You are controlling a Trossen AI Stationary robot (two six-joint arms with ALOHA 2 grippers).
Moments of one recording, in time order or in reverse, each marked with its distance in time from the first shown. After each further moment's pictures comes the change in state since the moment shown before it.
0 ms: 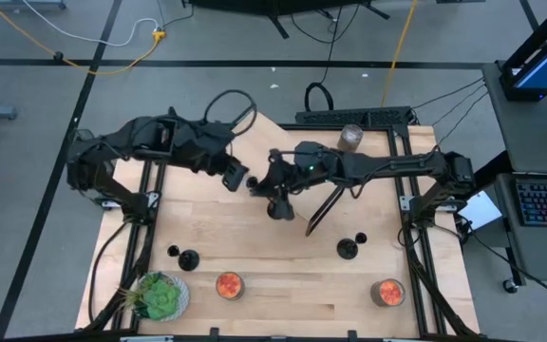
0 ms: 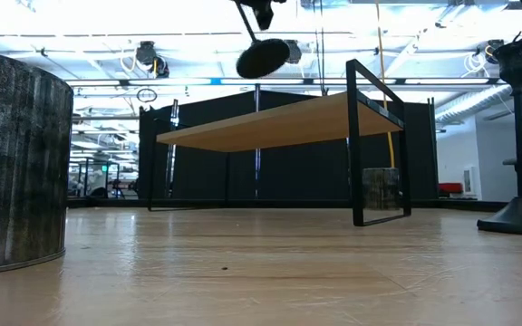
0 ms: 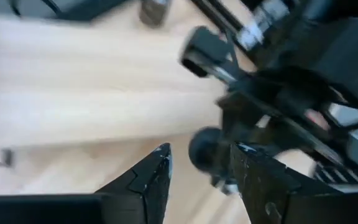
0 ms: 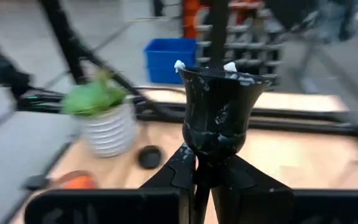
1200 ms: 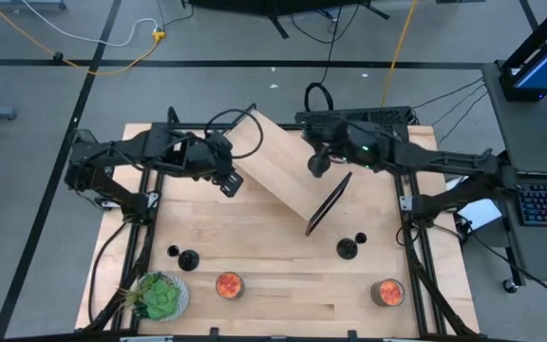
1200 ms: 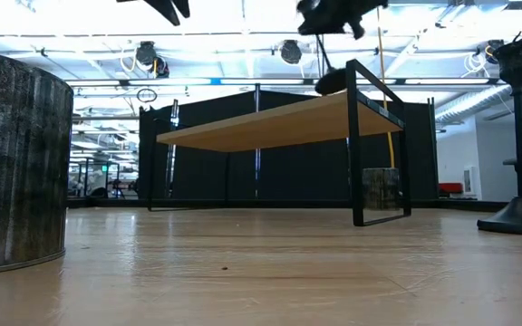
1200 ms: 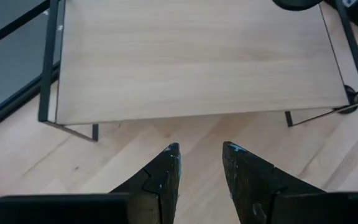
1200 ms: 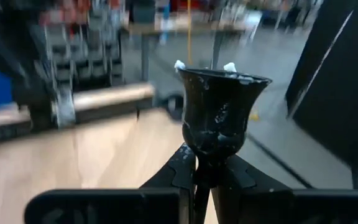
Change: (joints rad) left arm -0.018 -0.014 -0.168 -0.102 -0.158 0.004; right arm -0.135 -0.433 -0.352 -0.025 0.536 0.021
